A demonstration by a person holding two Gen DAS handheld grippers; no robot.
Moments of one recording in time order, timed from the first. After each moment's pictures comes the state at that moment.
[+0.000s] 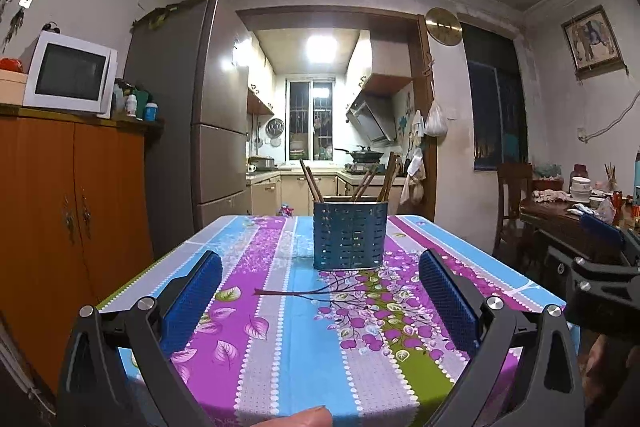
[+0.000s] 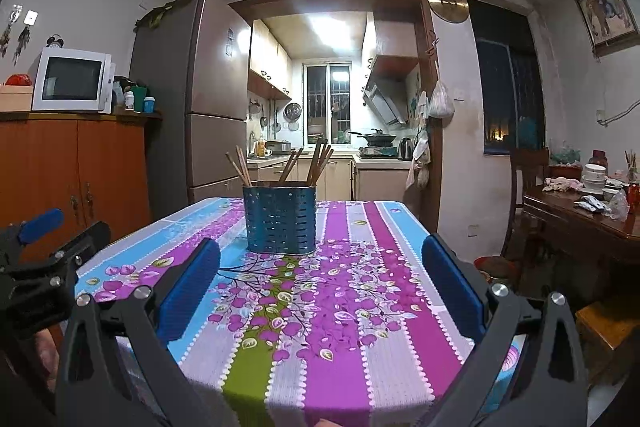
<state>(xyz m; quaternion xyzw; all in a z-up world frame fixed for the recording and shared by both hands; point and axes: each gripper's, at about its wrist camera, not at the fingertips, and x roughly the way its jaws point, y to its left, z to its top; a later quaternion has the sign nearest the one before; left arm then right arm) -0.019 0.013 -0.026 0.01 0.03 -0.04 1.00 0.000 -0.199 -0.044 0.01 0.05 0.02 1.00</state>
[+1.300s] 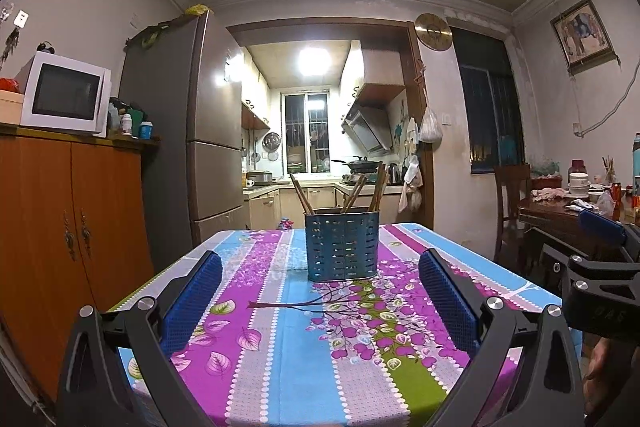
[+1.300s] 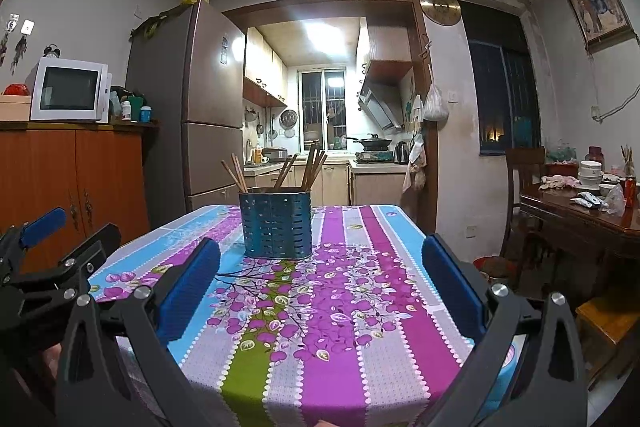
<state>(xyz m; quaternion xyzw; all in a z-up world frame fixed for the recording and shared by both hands) -0.023 -0.003 -0.027 0.03 0.01 -0.05 1.00 -0.010 -0.205 -0.047 0.03 0.04 0.02 1.00</state>
